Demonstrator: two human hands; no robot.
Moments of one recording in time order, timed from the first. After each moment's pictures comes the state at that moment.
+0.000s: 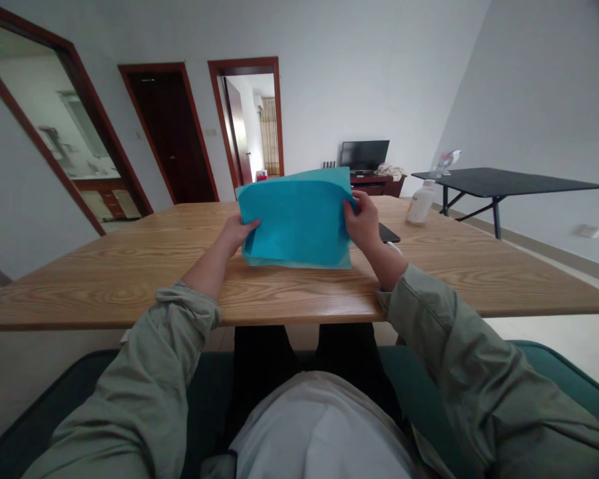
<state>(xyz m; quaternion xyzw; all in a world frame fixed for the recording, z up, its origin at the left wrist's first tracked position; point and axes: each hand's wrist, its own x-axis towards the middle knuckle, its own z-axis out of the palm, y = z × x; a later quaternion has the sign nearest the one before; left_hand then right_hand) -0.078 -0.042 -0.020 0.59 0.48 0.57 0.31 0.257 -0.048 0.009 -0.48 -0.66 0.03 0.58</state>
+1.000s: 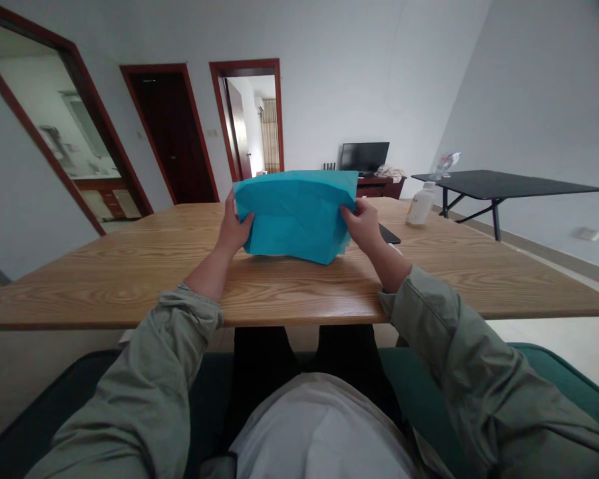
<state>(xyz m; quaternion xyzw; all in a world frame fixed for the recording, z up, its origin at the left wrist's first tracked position) -0.081 -0.047 -0.012 0.65 0.42 0.63 0.03 0.261 -0.028 0.002 -0.39 -0.67 0.09 0.63</state>
